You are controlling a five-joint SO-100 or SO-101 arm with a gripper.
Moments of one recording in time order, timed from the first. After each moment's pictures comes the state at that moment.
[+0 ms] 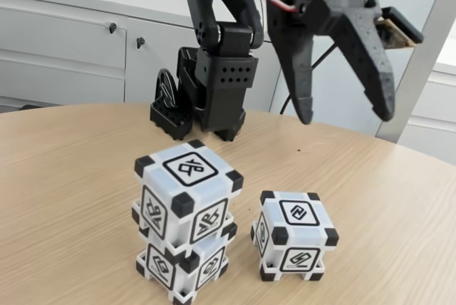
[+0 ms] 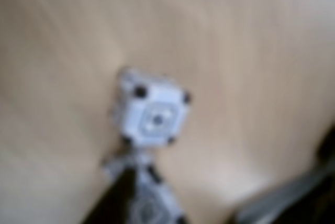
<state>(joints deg) 0.1 131.7 116.8 75.5 3.2</state>
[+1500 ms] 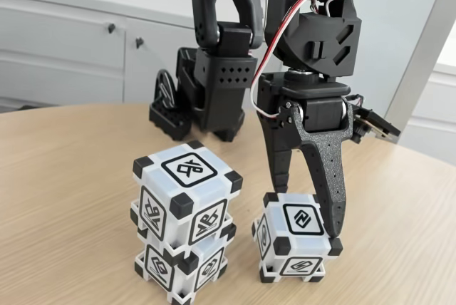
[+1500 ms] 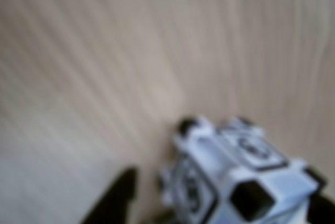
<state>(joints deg) 0.4 113.4 132.9 57.3 5.2</state>
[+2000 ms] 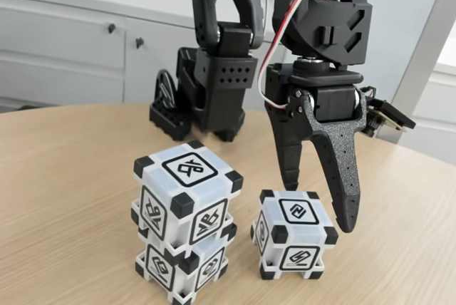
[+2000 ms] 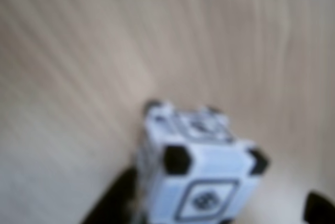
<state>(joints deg) 0.4 112.8 127.2 57.7 5.9</state>
